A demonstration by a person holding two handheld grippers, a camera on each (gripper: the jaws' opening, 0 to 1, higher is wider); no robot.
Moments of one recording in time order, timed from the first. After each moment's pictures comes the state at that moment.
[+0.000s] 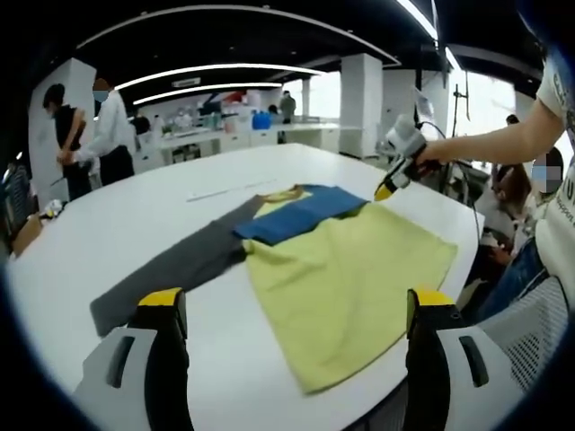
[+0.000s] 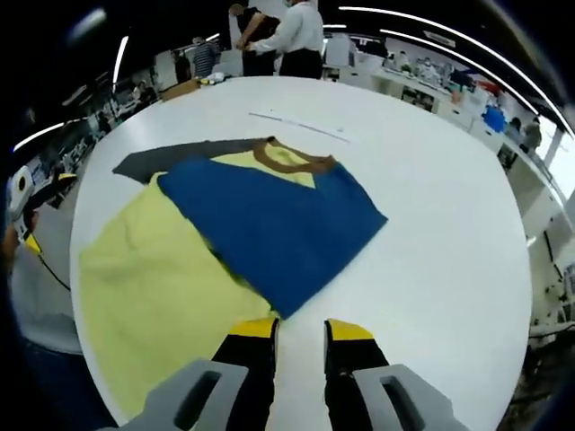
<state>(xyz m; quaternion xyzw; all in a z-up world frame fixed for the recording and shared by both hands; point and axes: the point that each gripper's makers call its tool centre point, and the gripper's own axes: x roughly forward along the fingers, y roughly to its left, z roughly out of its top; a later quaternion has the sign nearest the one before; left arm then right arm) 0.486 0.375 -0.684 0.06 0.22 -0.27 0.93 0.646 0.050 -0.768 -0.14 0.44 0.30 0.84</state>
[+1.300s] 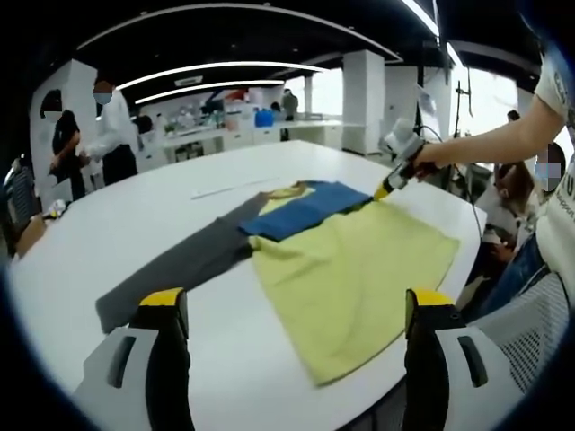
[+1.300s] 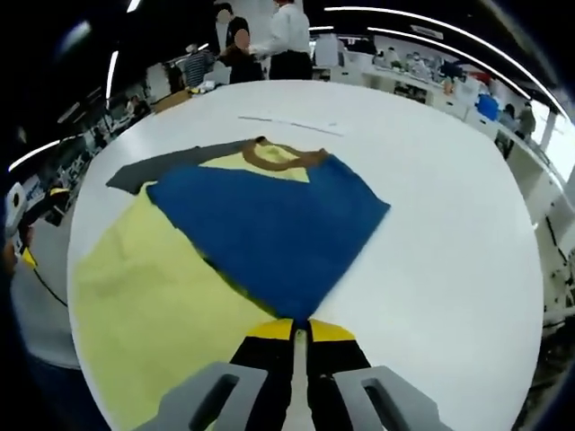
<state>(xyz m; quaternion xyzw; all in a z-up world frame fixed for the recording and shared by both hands) 0.482 0.381 -0.684 0.07 0.23 -0.27 0.93 0.658 0.048 -0.778 -0.13 0.43 0.28 0.85</state>
